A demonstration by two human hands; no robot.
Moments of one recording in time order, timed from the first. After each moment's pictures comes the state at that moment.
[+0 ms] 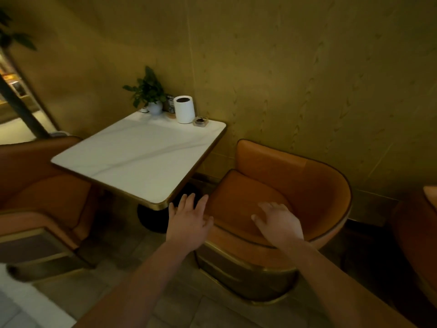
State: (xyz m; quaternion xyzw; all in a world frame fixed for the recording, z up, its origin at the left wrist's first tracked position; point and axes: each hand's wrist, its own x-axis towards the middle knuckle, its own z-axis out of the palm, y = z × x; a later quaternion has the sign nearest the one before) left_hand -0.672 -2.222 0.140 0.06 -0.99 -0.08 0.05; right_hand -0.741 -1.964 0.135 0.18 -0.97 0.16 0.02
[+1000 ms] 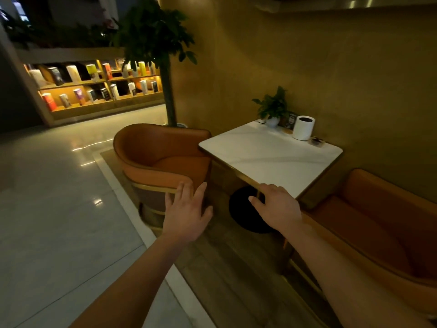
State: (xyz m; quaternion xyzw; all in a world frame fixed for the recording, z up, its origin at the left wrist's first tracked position) left_hand -0.313 -2.563 0.237 0.26 -0.95 -0.08 0.17; right_hand -0.487 -2.373 0.253 0.38 -0.90 0.19 0.08
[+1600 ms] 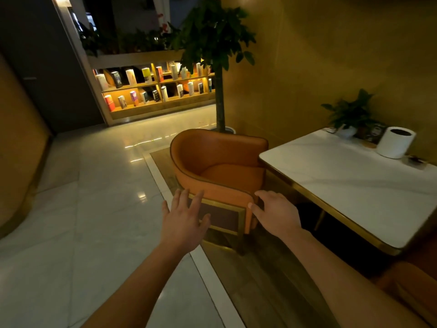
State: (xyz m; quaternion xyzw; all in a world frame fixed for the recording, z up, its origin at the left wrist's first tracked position) left_hand -0.251 -2.828 0.220 0.36 -0.92 -0.03 0.17; right_hand -0.472 -2.684 0.211 0.47 -0.86 0.19 0.07
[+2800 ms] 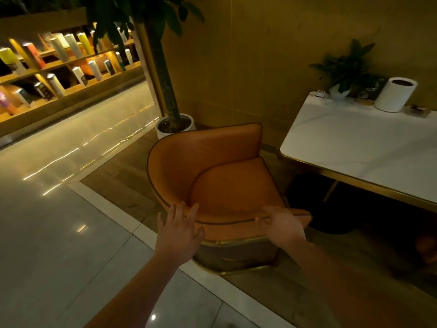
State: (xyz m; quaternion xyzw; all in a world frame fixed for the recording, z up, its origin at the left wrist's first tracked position) left_hand -0.402 -3.387 0.113 0.14 -0.99 -0.07 0.00; right_hand -0.541 -3.125 0.079 0.19 -0.96 0.19 -0.09
